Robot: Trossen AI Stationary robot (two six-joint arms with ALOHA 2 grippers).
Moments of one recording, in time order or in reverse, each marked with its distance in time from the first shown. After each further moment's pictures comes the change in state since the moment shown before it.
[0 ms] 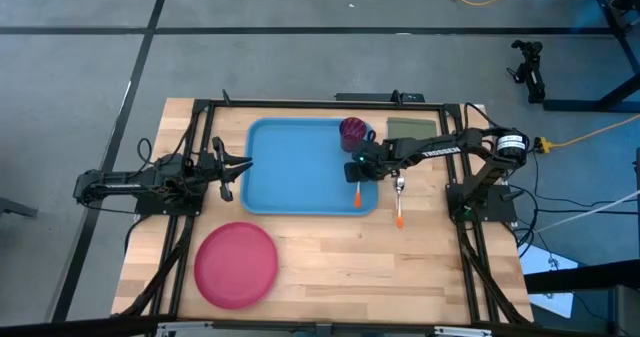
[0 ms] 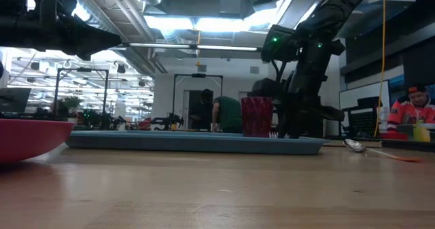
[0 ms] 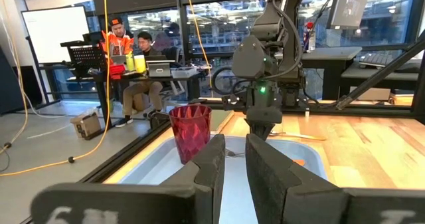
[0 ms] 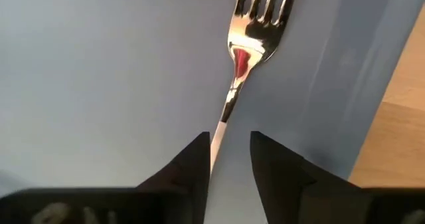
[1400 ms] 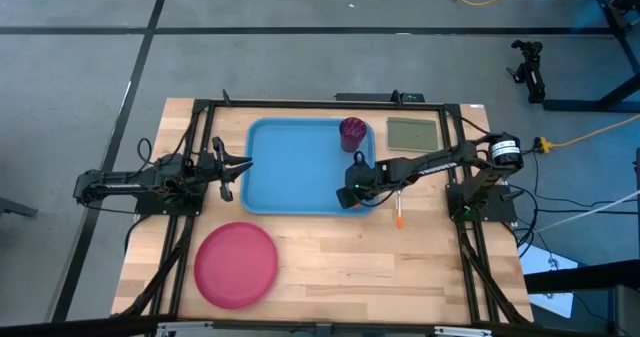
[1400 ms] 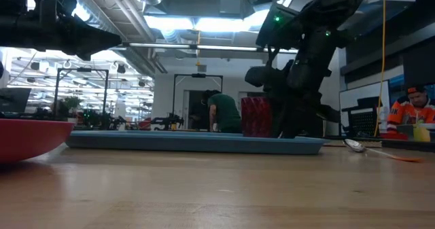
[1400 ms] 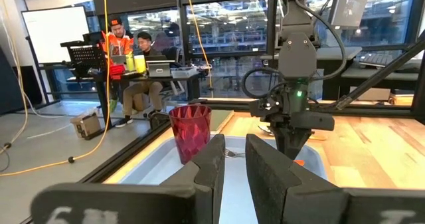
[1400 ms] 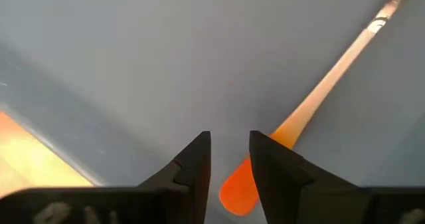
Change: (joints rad) left arm 0.000 0.000 0.000 0.000 0.000 0.000; right arm 0.218 0.044 0.028 0.074 0.064 -0.052
